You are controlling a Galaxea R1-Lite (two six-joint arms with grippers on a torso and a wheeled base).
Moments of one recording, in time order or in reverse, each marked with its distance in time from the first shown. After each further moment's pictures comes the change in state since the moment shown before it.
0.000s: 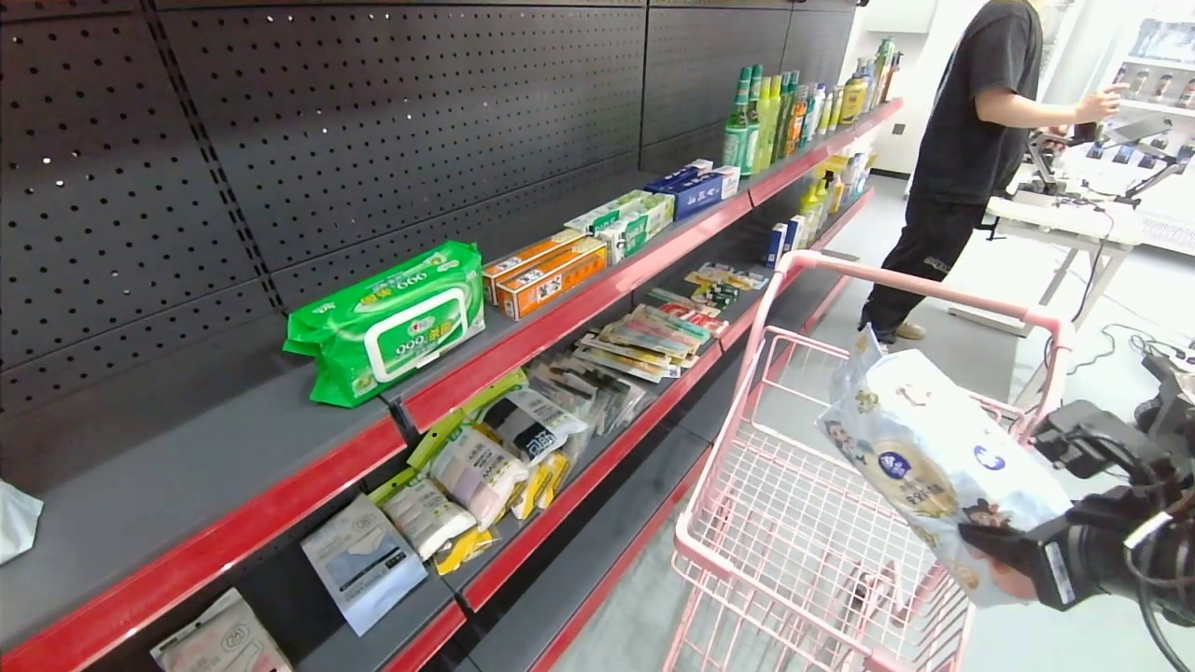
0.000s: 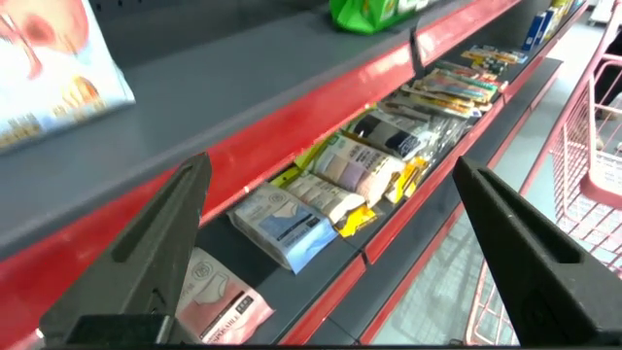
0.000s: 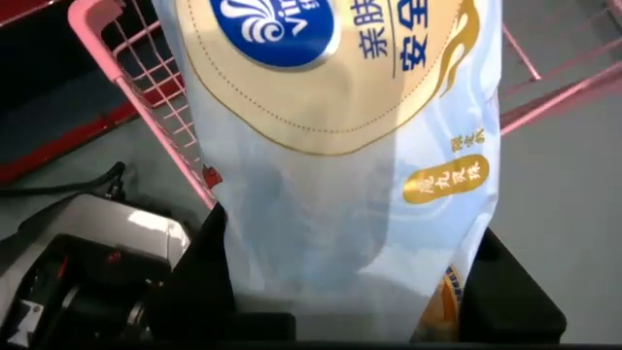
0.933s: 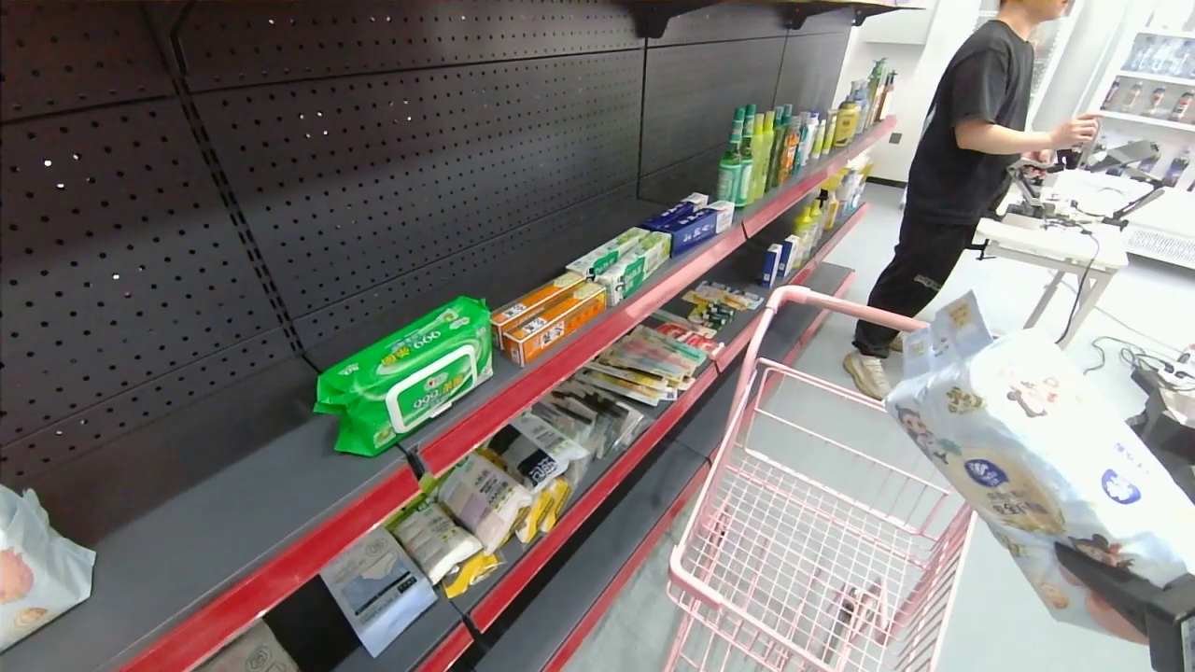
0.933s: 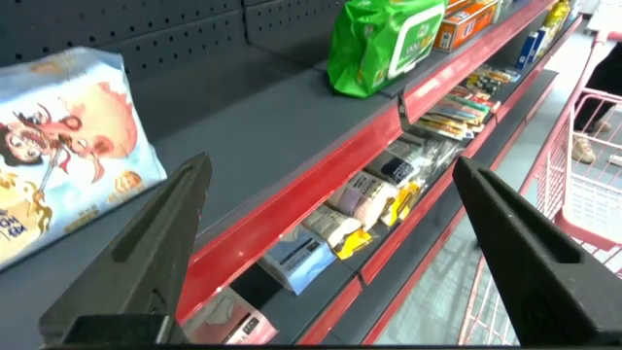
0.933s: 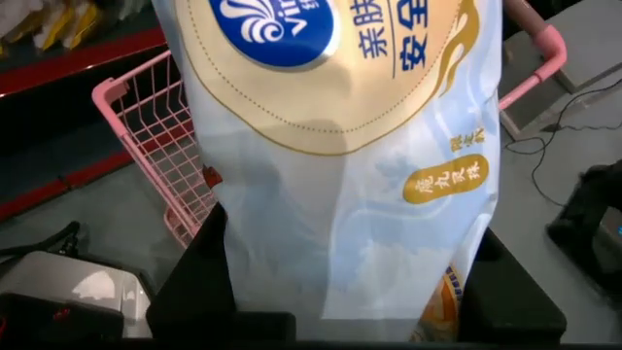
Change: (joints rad) left arm 0.000 0.000 0.000 0.001 0.001 0.000; right arm 0.000 -0.403 0.117 0.038 -0.059 -0.065
